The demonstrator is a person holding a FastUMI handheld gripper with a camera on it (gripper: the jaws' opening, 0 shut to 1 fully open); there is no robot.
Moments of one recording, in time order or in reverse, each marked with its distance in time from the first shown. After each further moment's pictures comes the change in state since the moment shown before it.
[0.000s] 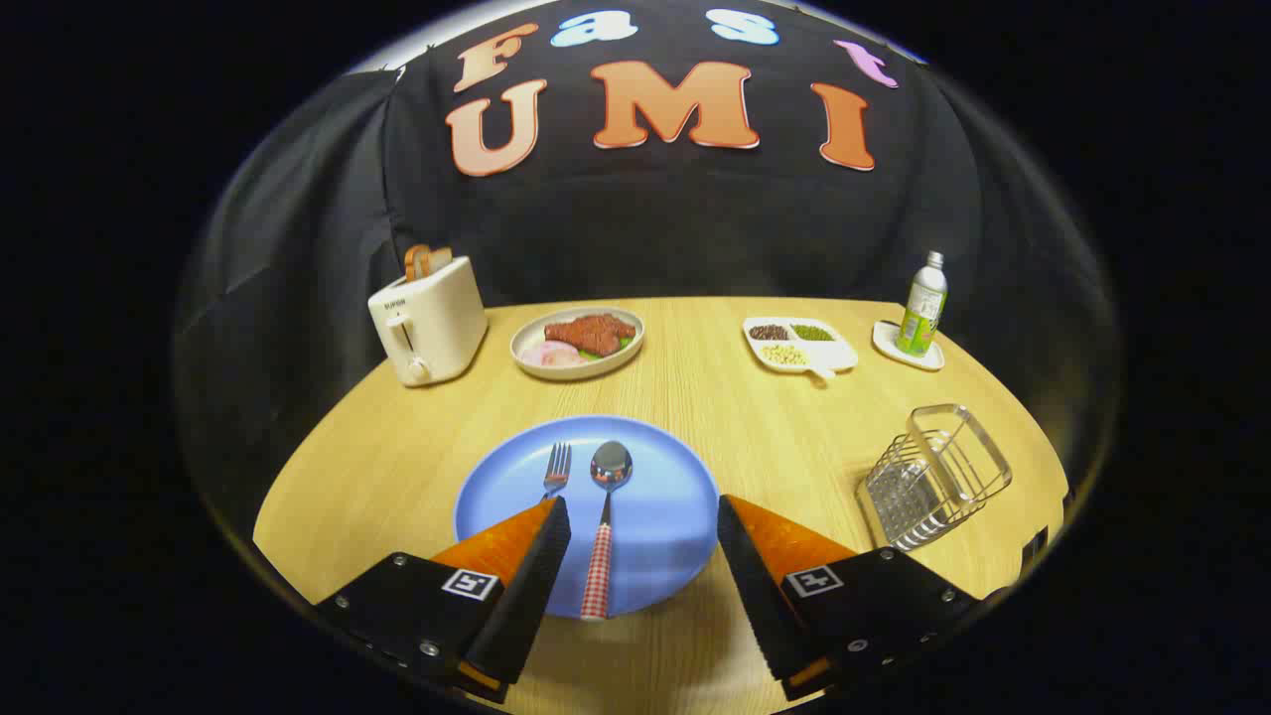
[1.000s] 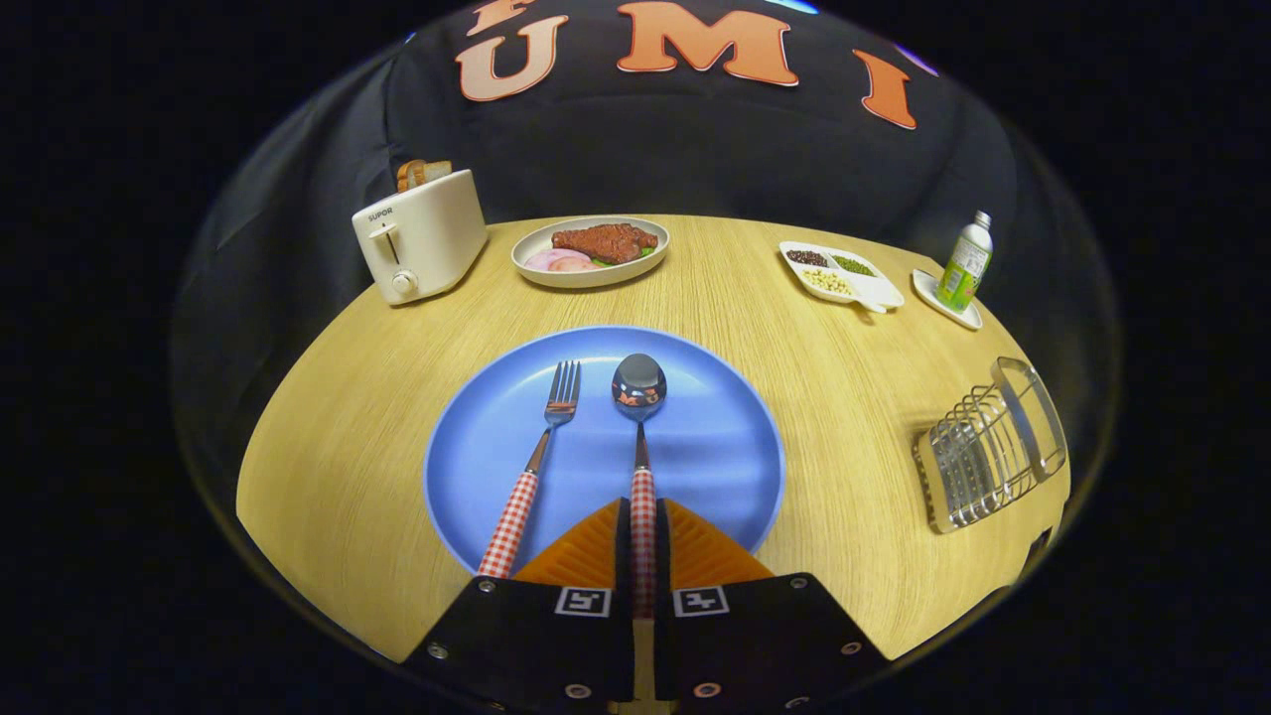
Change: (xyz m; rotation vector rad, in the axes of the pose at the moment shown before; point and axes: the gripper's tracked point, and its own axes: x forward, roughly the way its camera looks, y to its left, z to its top) arm 0.019 0.020 -0.025 -0.050 0.181 0.009
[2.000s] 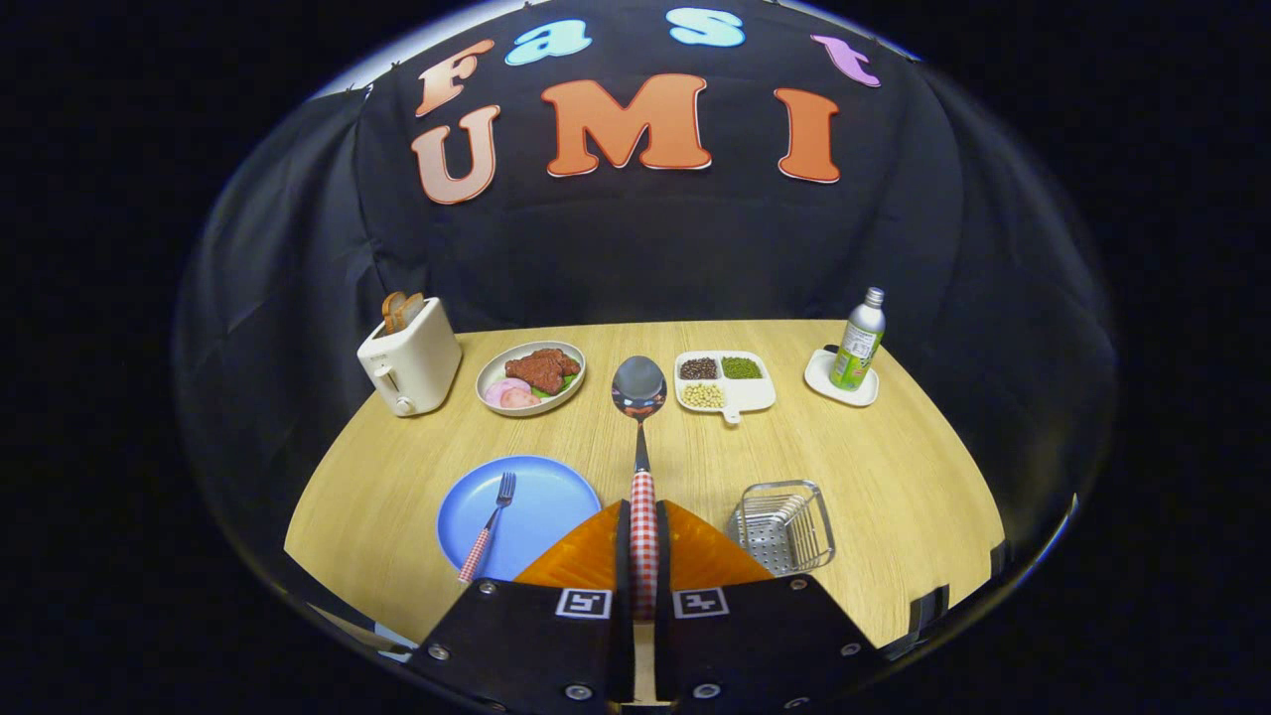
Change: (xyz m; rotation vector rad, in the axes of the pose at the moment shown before) arm -0.138 -0.138 0.089 0.092 -0.158 -0.022
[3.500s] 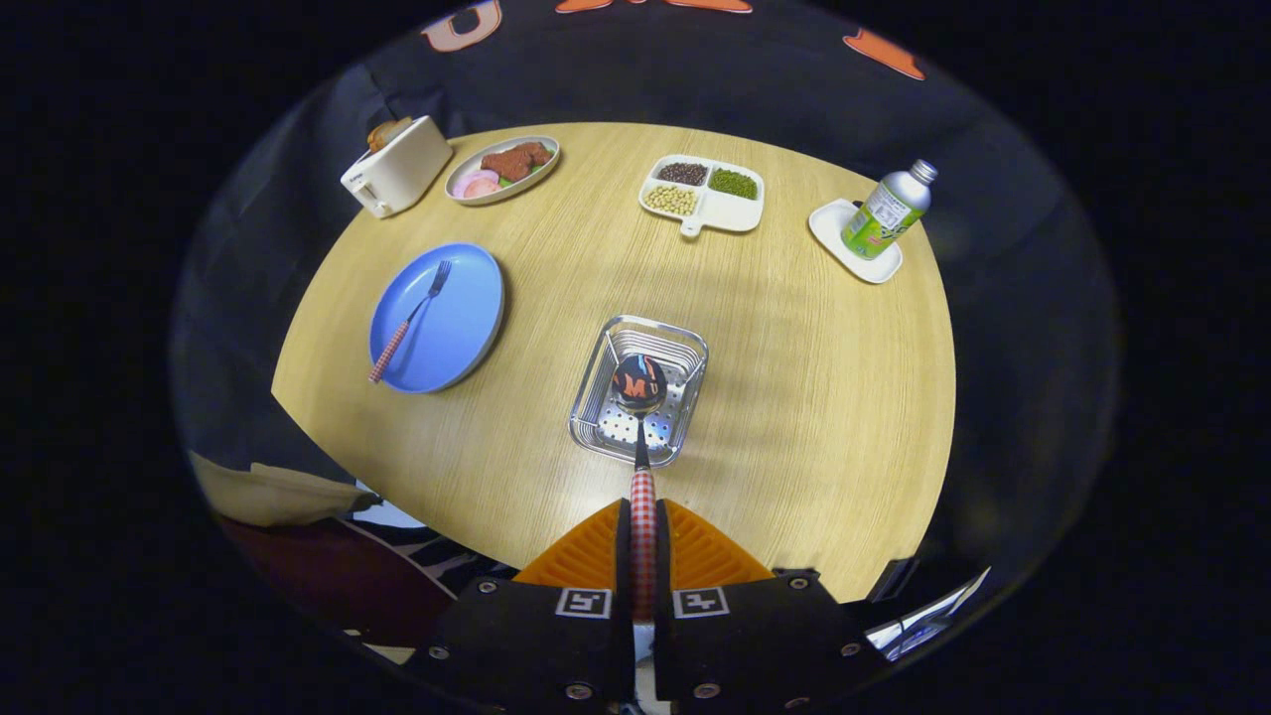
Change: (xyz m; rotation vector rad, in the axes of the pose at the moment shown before) arm -0.011 -0.125 -0.069 -0.282 0.722 0.123
